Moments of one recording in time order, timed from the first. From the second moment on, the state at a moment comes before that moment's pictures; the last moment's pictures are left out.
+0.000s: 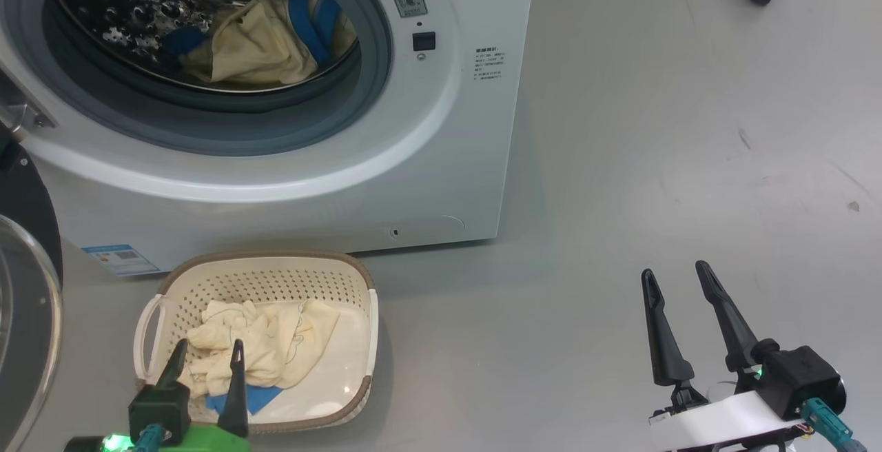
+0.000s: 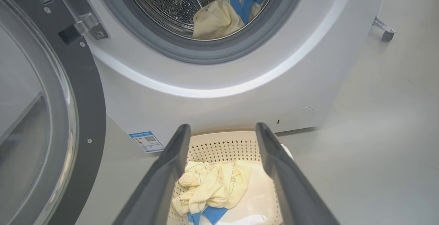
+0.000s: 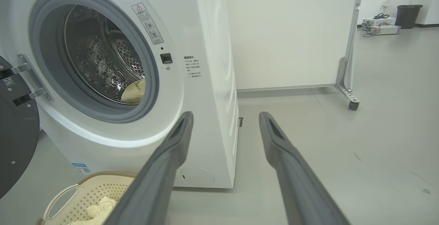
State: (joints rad) left arm 0.04 0.03 -0.03 0.25 -0.14 -0.01 -0.19; right arm 0.13 -0.05 0.16 -0.06 0.26 0.09 -0.26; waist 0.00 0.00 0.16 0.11
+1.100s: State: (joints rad) left arm -0.47 0.12 0.03 0.77 -0.16 0.01 0.14; right arm 0.02 -0.05 0.20 -0.13 0.27 0.09 -0.26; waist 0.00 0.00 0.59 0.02
